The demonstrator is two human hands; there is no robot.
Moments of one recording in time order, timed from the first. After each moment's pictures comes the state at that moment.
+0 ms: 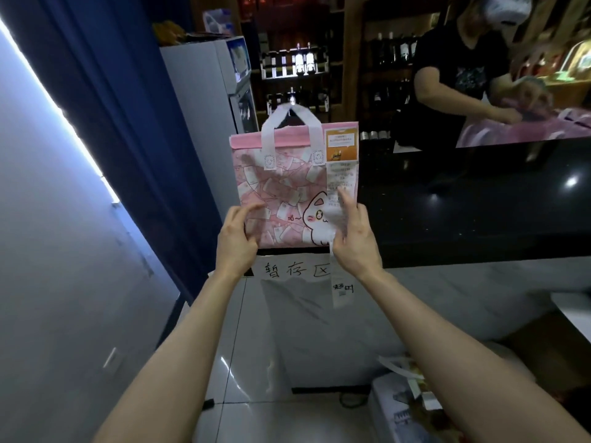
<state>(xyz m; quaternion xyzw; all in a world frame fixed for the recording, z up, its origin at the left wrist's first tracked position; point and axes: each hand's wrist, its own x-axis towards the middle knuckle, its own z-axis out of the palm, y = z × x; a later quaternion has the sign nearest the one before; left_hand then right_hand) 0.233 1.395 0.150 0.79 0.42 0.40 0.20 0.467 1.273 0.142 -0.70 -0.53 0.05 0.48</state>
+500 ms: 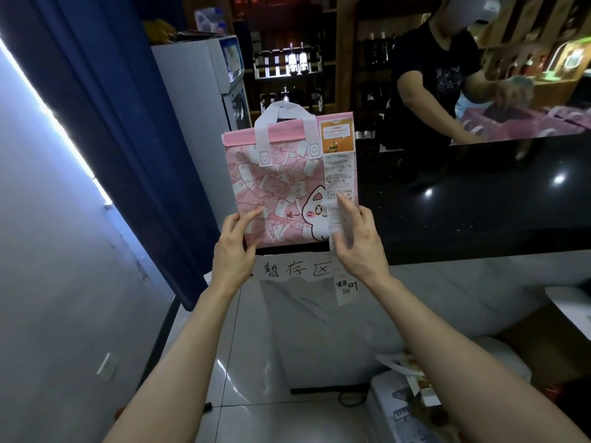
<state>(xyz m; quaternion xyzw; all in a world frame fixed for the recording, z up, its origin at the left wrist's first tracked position) 0.221 1.389 0.133 0.81 0.40 0.39 0.17 0.475 1.262 0.129 -0.68 -0.53 0.03 0.50</state>
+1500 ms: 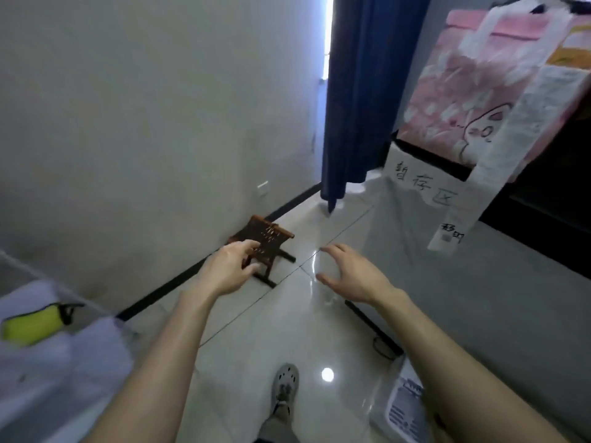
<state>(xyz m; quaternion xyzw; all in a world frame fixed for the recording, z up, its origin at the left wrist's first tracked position) 0.042 0.998 0.037 0.57 0.78 0.15 0.20 0.333 1.101 0.055 -0.42 -0.87 0.25 0.03</state>
